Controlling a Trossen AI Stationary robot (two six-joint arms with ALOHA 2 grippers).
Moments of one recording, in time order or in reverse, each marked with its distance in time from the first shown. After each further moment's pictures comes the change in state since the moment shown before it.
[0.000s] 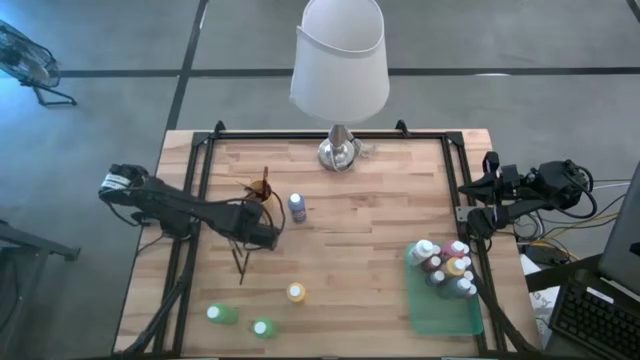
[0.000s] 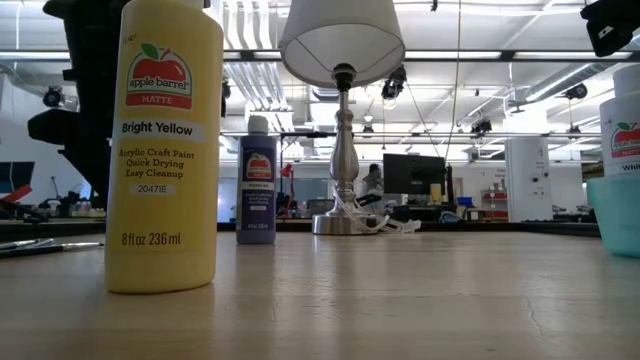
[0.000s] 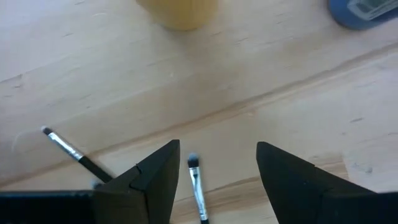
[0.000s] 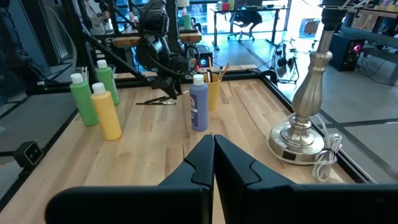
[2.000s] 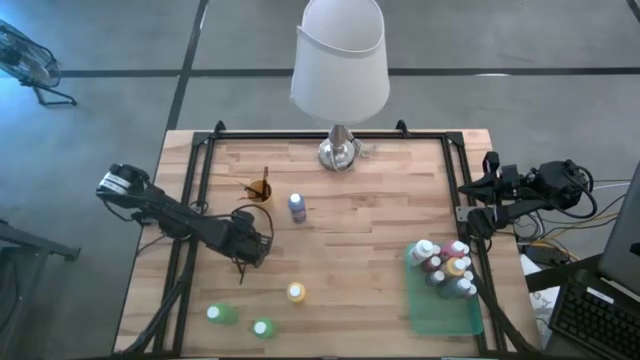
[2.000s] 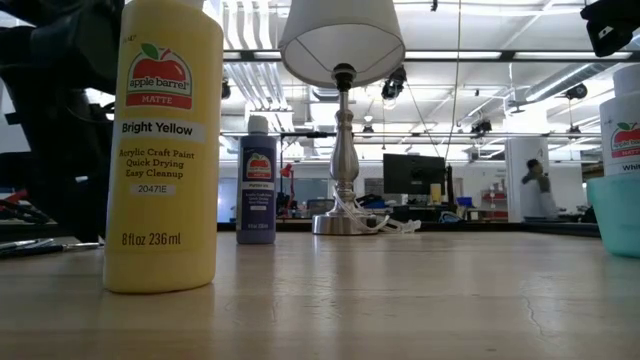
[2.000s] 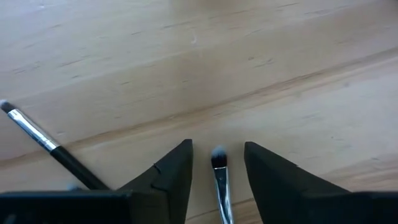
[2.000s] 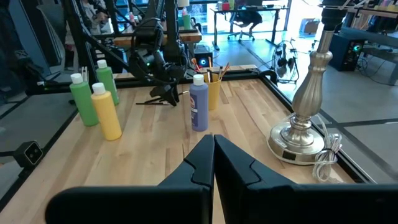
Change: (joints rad) left arm -0.149 -0.002 -0.230 0.242 -0.093 -0.208; right arm 0.000 0.000 0.000 0.000 0.000 0.000
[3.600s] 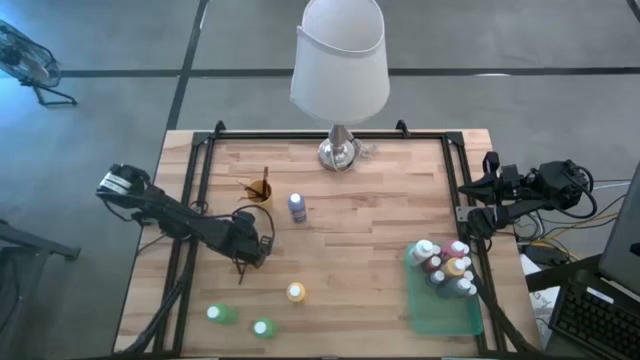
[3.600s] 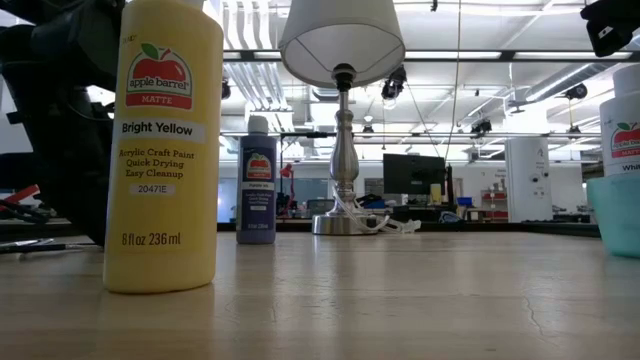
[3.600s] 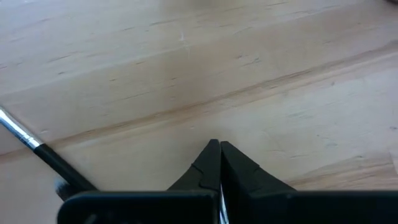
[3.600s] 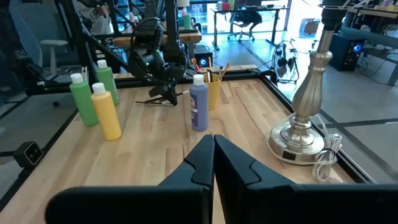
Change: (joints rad) left arm 0.000 0.003 0.008 0.013 -0.002 -0.007; right arm 0.000 0.000 0.000 0.000 0.000 0.000
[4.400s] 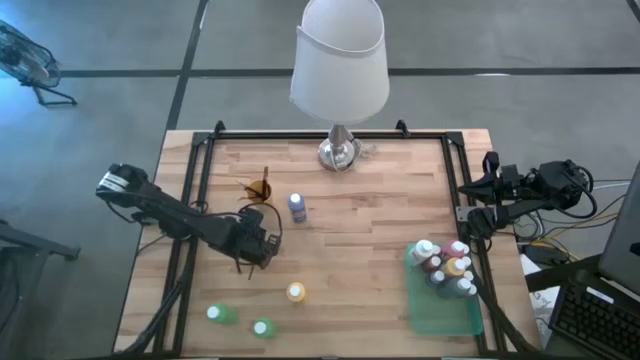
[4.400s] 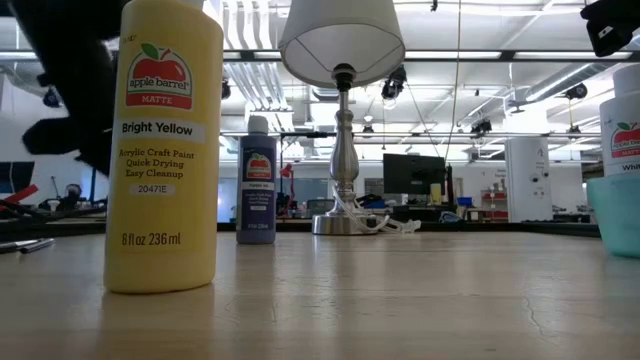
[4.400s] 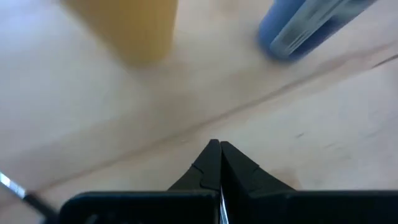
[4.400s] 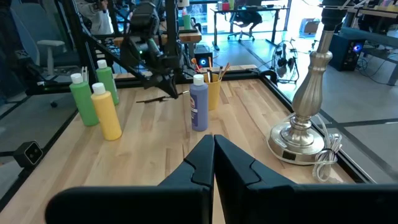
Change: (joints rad) left arm 0.000 -0.020 0.159 -0.099 -0.147 0.126; right arm 0.000 0.000 0.000 0.000 0.000 0.000
